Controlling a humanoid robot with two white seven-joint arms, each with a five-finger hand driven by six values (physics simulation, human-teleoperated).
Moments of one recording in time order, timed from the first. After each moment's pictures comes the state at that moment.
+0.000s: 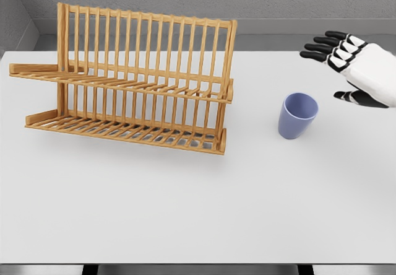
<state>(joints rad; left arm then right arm) 0.02 0.00 -0.21 -0.11 0.01 0.02 -0.08 -0.21 -0.91 0.11 -1.75 0.45 -0.61 0.12</state>
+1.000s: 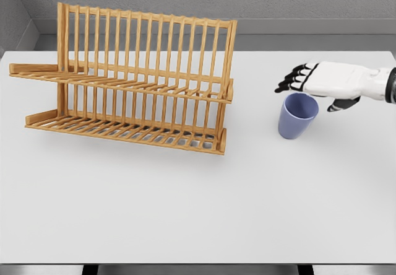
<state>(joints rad) 0.02 0.00 -0.21 -0.11 0.01 0.02 -0.08 -0.72 -0.91 0.62 -1.50 0.43 -0.61 0.61</state>
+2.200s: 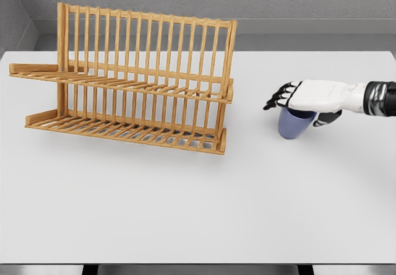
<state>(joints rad) 0.02 0.00 -0.21 -0.11 0.01 0.02 -0.08 -0.73 -0.85 0.71 -1.44 0.43 -0.61 0.61</state>
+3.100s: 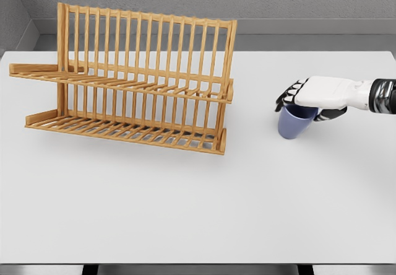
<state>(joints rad) 0.02 0.00 -0.21 -0.11 0.01 0.02 -0.08 -0.73 -0.86 0.70 -1.43 0.44 -0.59 0.61</state>
